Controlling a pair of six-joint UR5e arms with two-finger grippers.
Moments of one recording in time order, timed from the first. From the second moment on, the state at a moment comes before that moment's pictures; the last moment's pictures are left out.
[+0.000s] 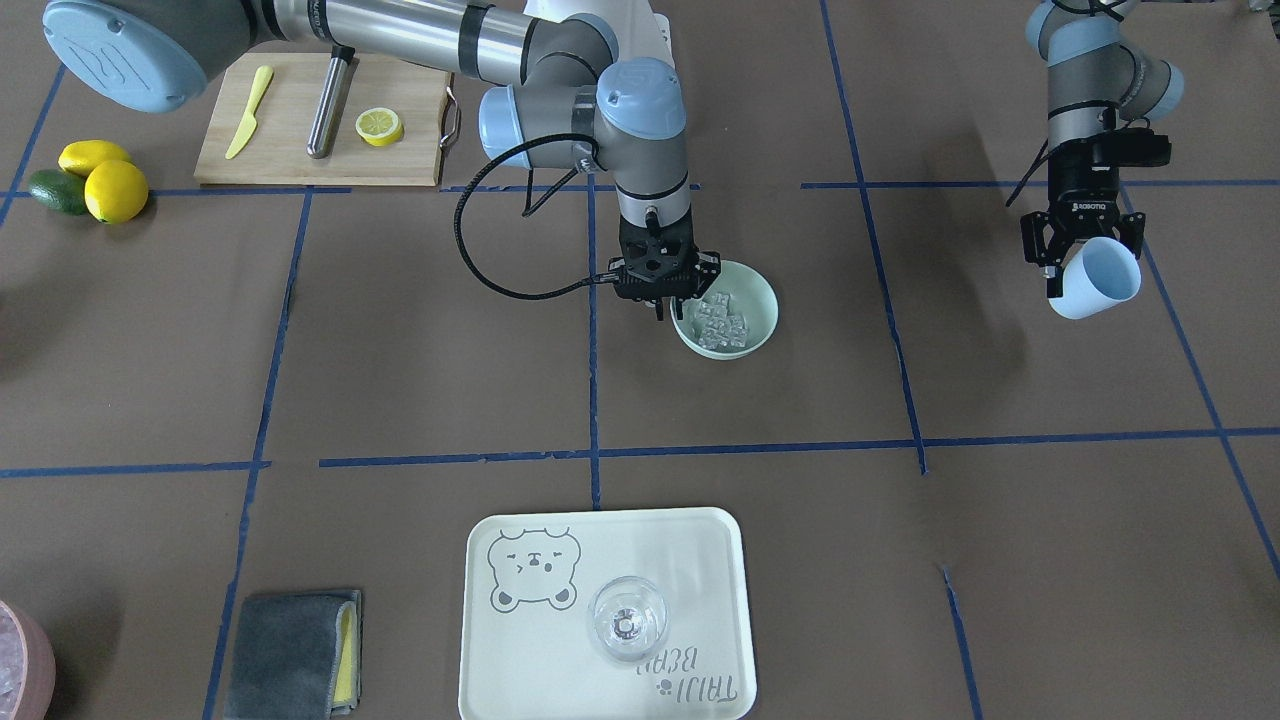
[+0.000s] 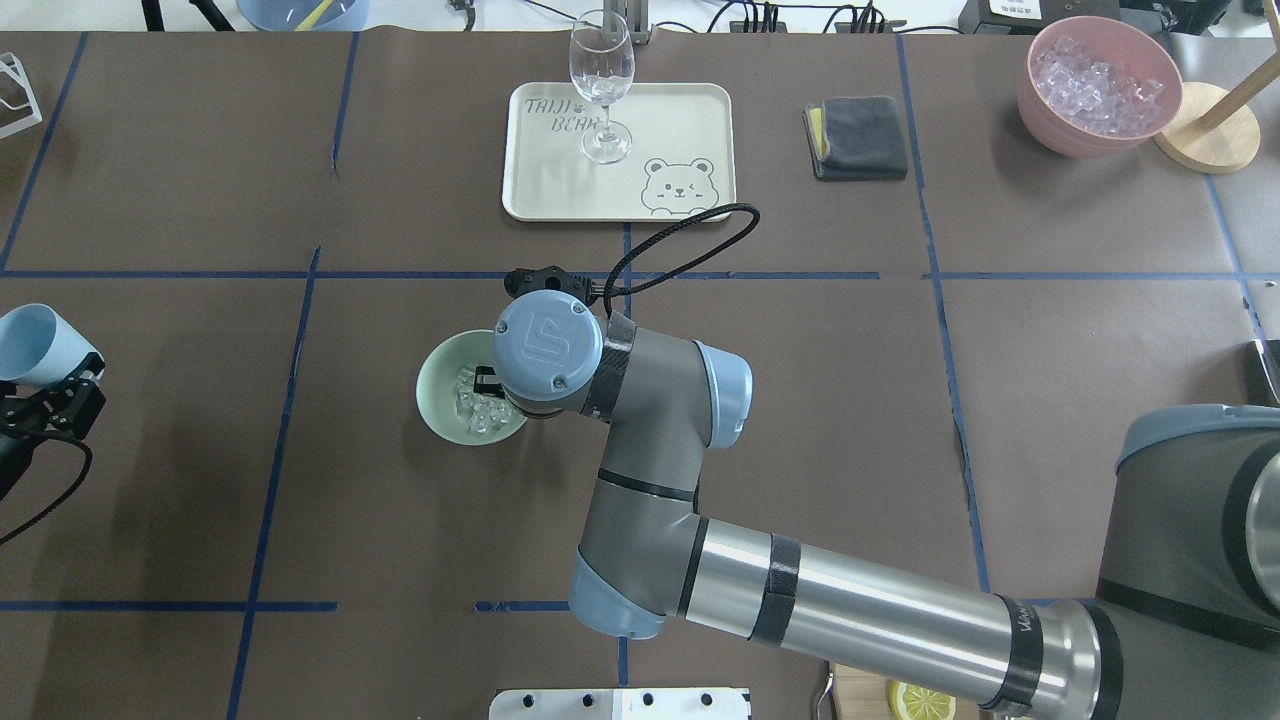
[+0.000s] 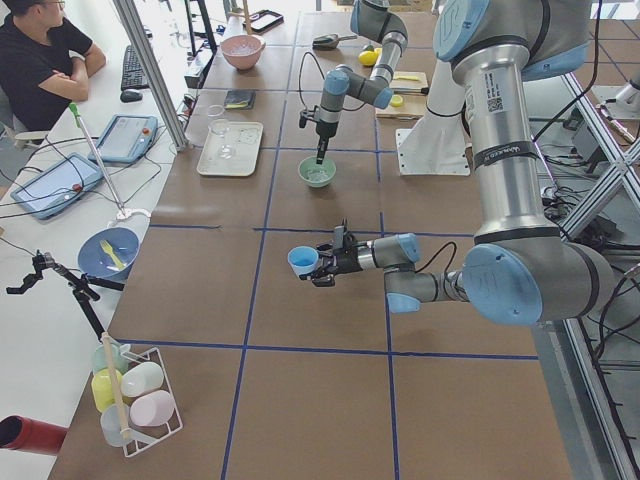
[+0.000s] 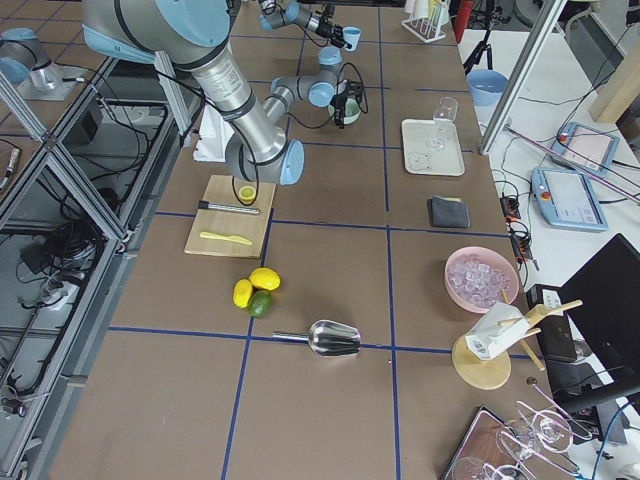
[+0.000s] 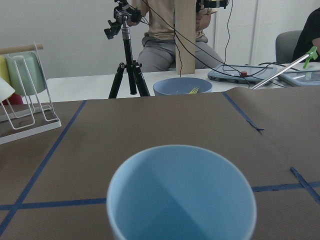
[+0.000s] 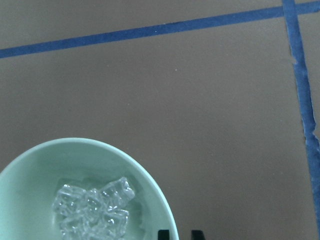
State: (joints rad) left arm -0.32 -1.25 -1.58 -3.02 -0.70 -1.12; right arm 0.38 -0.62 1.30 -1.32 1.68 1.41
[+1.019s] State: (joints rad) left arm -0.32 -1.34 -1.46 -3.02 -0.62 -1.20; right arm 0.51 -0.66 1.47 -1.35 1.86 1.41
